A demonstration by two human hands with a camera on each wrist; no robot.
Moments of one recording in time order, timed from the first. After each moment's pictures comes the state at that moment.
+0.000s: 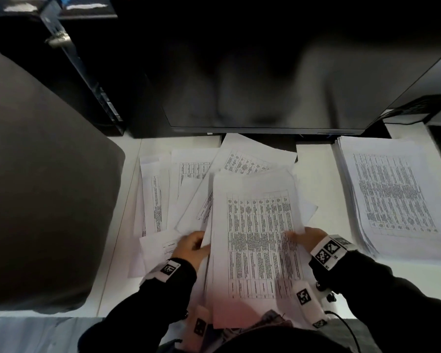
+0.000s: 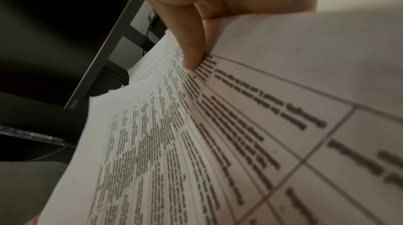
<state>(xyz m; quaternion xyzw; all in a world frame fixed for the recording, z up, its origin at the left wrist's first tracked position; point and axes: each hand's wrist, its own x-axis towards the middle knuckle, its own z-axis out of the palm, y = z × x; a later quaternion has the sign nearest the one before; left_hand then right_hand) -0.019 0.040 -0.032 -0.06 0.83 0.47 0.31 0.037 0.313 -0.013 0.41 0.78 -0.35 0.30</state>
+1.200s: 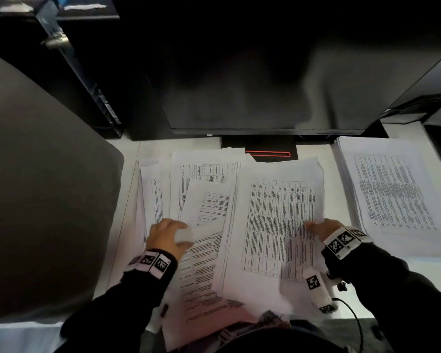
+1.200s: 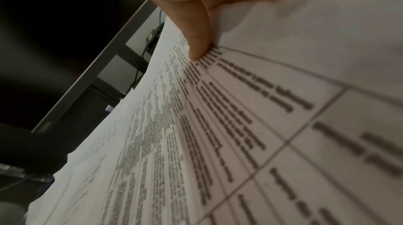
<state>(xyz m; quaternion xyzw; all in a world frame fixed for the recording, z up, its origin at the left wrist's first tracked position) -0.059 -0.002 -0.022 0.05 0.95 0.20 0.21 0.030 0.341 -0.012 0.50 0.75 -0.37 0.23</state>
